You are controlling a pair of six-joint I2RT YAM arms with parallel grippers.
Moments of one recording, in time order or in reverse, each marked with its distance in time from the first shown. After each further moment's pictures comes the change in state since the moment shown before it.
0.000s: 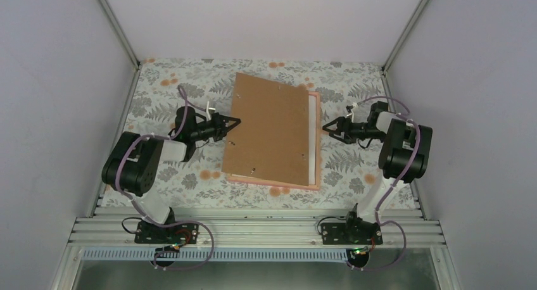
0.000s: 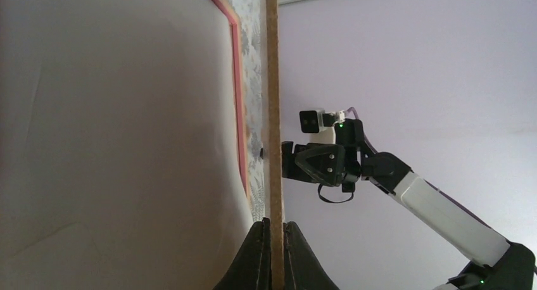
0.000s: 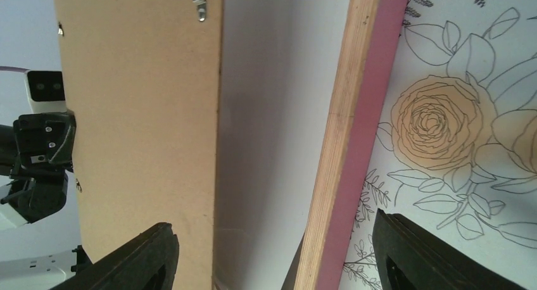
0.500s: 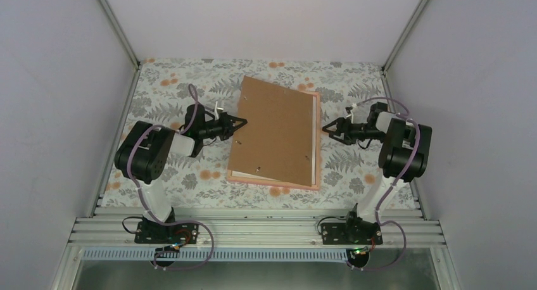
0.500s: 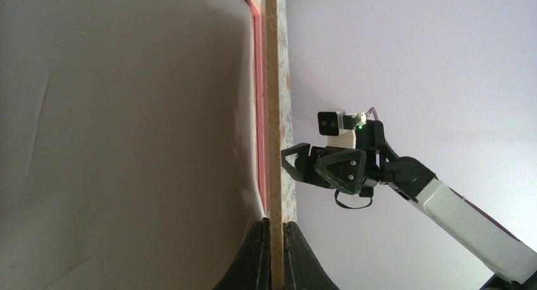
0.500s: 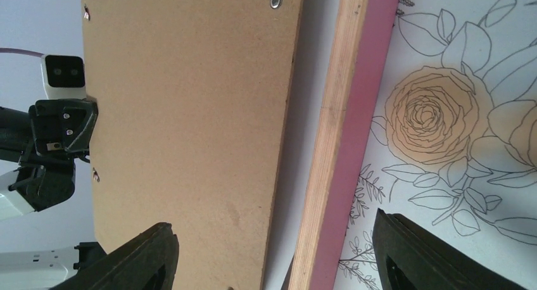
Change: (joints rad) left arm -0.054 0.168 0.100 0.013 -0.028 0.005; right arm -0.006 0.007 0.002 -0.011 0.007 -0.010
